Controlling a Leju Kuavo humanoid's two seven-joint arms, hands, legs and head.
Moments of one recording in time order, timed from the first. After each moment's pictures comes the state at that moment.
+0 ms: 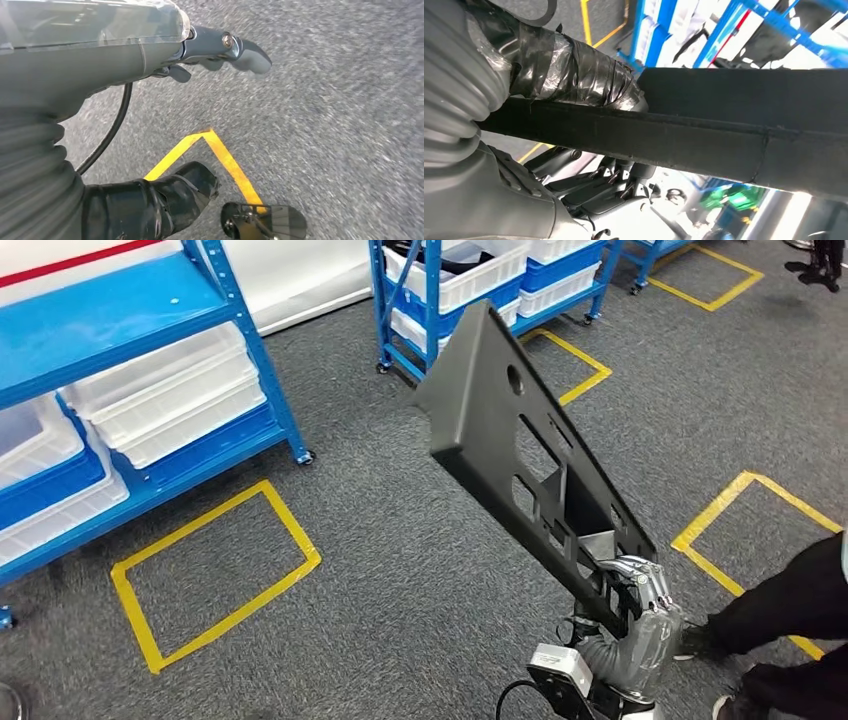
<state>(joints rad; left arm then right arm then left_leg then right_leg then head) -0.09 -0.22 0.95 -0.21 -1.07 0.37 -0.30 0.15 0.12 0.27 -1.82 0.71 -0.69 -0.61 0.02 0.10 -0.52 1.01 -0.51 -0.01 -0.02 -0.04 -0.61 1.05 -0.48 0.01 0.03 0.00</state>
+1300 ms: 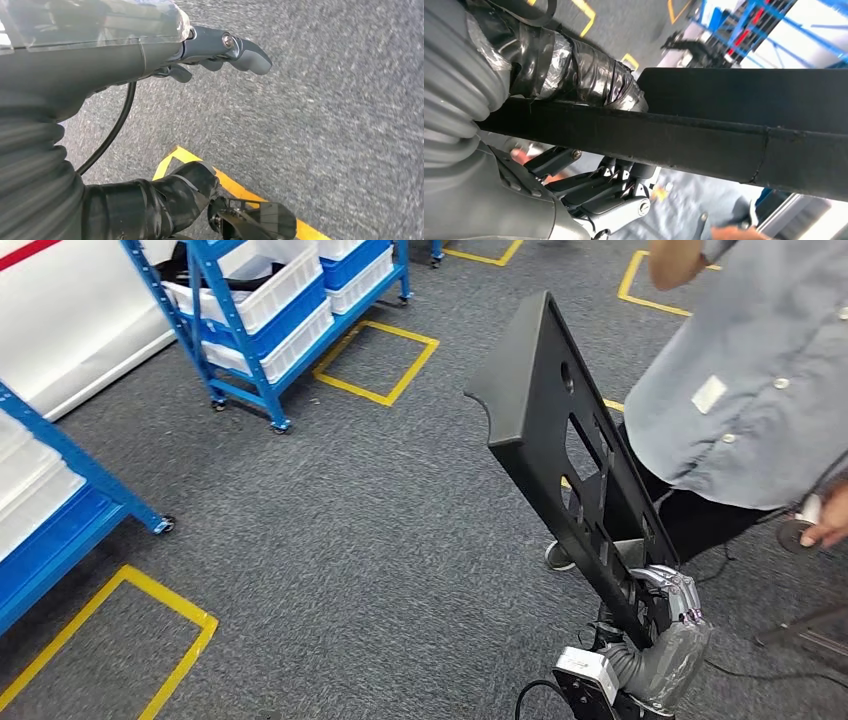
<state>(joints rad) -0.09 -0.22 0.95 -0.21 -1.09 0.37 -0.31 0.18 0.14 0.21 -1.85 0.67 -0.69 -0.63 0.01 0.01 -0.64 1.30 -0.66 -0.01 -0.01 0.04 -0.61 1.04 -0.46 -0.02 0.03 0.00</state>
